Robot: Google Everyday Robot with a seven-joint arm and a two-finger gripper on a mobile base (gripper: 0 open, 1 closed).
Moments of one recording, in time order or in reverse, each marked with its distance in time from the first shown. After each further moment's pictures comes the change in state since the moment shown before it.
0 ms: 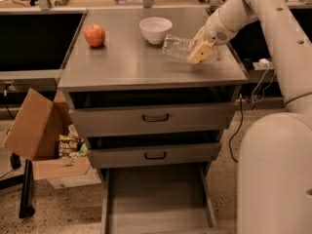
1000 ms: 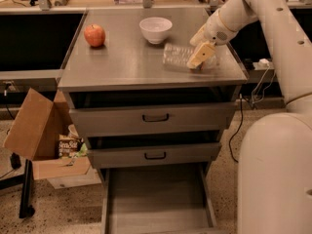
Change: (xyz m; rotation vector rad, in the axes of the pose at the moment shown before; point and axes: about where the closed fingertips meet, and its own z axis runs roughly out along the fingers) arm 0.000 -0.001 0.000 0.003 -0.001 0.000
